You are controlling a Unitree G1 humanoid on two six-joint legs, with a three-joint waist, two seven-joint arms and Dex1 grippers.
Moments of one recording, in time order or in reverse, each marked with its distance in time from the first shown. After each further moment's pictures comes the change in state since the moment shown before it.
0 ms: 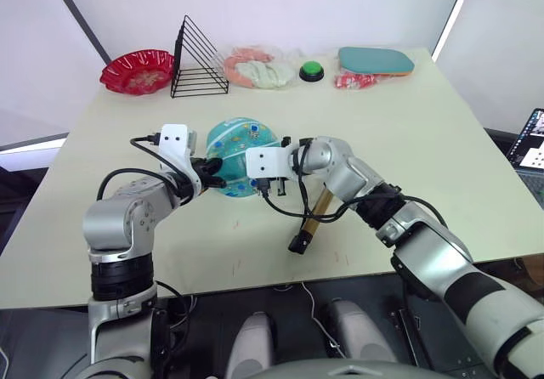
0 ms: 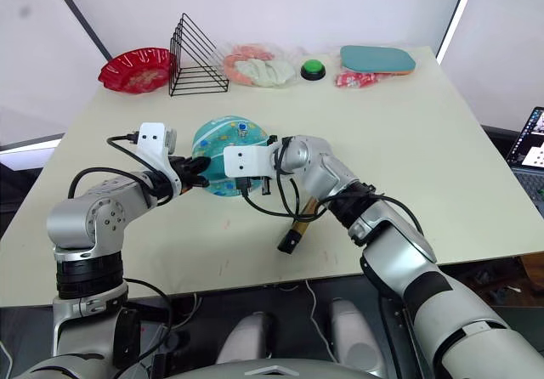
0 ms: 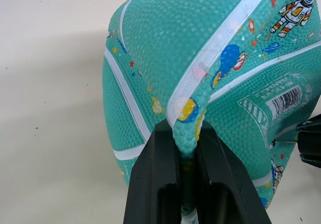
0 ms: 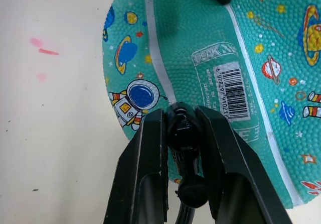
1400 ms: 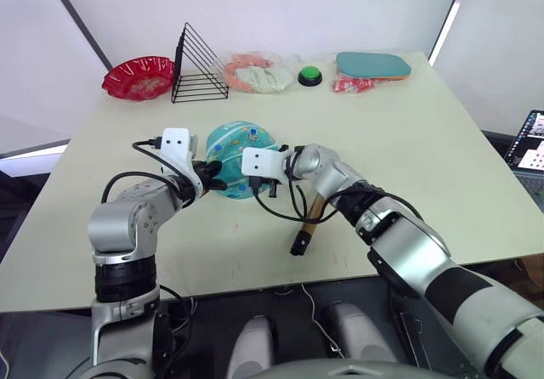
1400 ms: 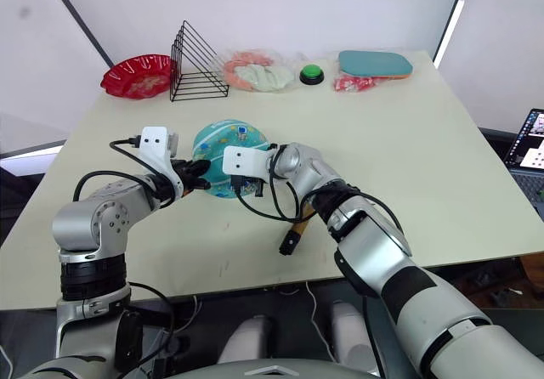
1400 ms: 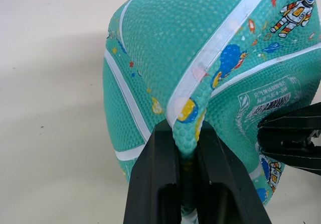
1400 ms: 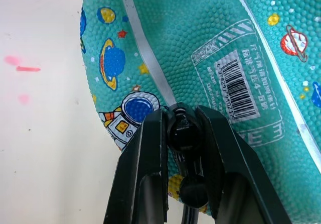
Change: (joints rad) left arm 0.001 -0.015 -0.021 0.019 0.010 -0.026 0.014; right arm -0.035 0.096 -0.130 0.250 0.006 -0.025 -0.078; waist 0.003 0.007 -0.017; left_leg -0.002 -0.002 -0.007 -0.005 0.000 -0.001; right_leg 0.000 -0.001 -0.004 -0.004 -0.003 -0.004
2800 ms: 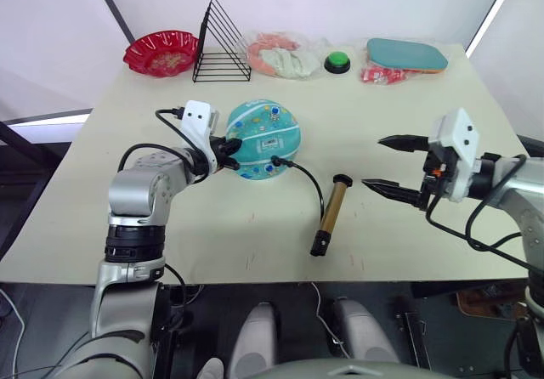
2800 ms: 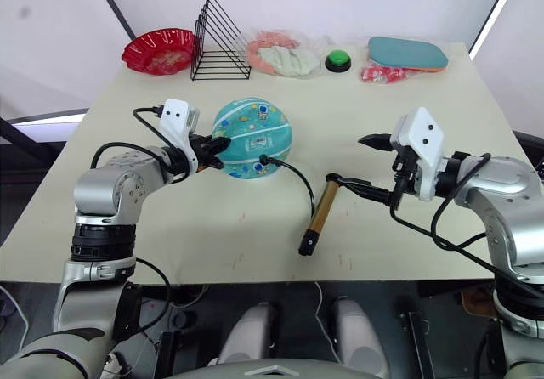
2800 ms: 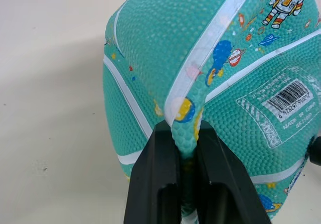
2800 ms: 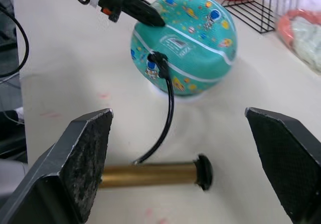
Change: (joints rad) left arm -0.176 0.075 -0.130 0.213 0.033 -0.170 -0.145; right arm 0.727 -0.742 -0.655 -1.511 0.795 0.755 0.258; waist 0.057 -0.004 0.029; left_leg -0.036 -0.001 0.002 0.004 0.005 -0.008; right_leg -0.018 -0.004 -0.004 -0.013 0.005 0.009
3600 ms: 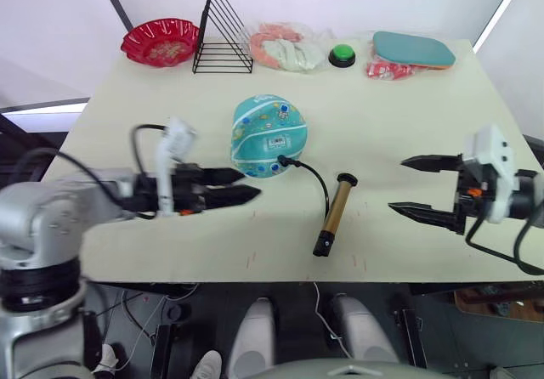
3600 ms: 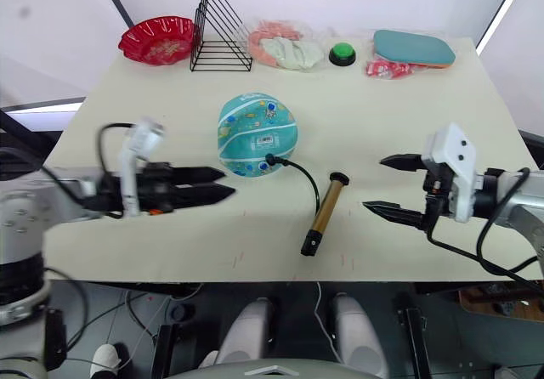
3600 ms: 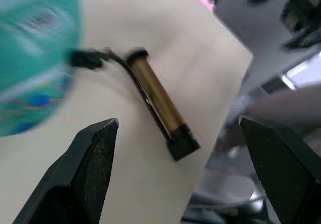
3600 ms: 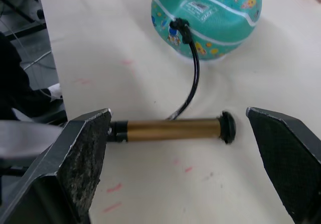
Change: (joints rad) left arm 0.167 0.224 0.073 -0.430 -0.589 0.412 -0.342; right arm 0.198 -0.268 -0.155 -0.008 0.262 -0.016 0.039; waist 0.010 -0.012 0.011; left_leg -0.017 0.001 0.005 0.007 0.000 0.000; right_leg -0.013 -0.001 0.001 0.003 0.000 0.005
